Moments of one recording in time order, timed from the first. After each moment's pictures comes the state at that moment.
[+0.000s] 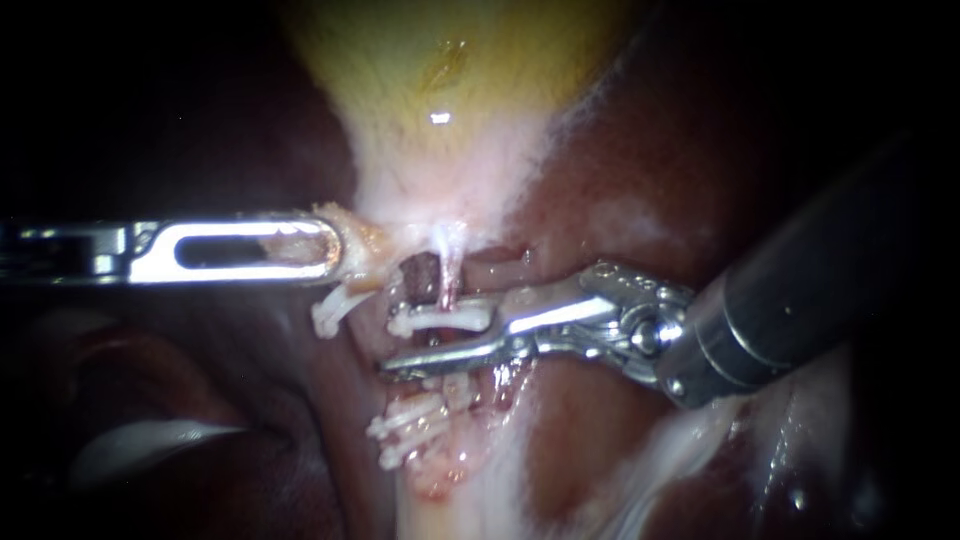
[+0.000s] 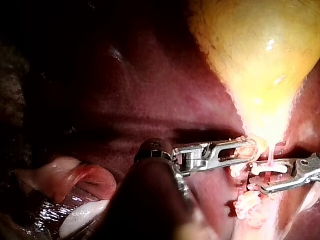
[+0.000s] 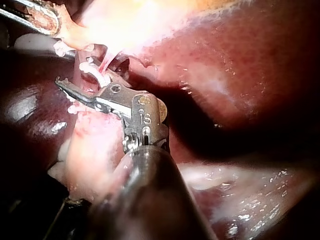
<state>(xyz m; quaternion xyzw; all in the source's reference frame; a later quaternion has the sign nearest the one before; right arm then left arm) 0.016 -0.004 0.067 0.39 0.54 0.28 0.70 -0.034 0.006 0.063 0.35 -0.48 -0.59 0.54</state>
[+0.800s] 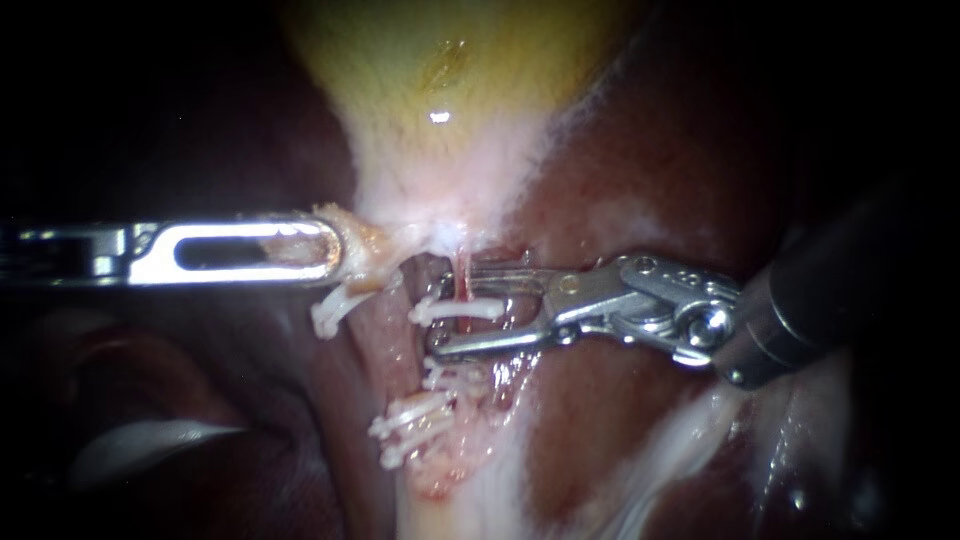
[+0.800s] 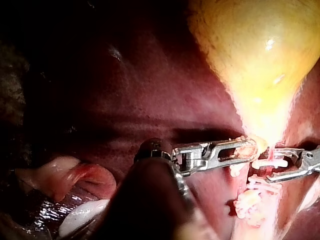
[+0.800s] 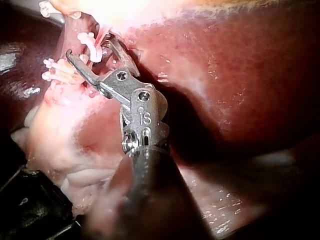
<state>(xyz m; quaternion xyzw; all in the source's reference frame) 0.012 -0.003 0.069 0.31 0.57 0.22 0.73 -0.034 0.006 0.063 0.35 -0.48 -0.59 0.54</state>
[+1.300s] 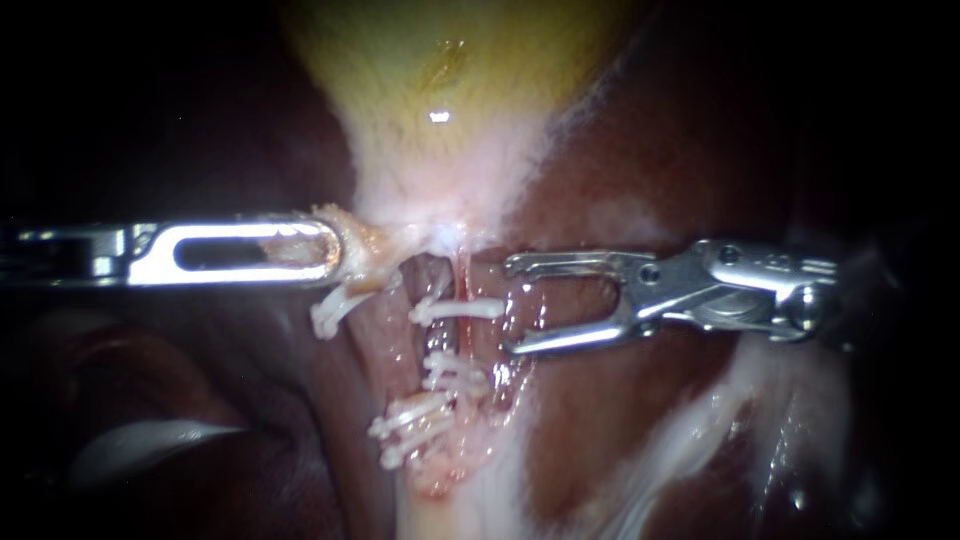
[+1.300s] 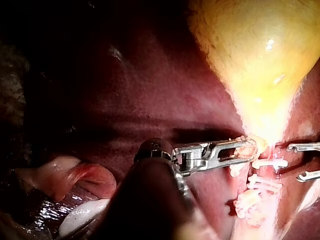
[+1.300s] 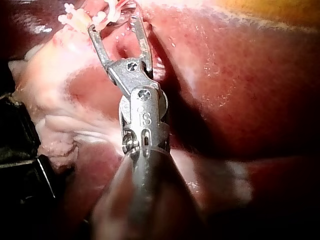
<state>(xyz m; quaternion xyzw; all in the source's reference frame) 0.005 -0.001 0.065 0.25 0.59 0.12 0.76 -0.034 0.006 0.063 0.35 -0.48 -0.59 0.54</state>
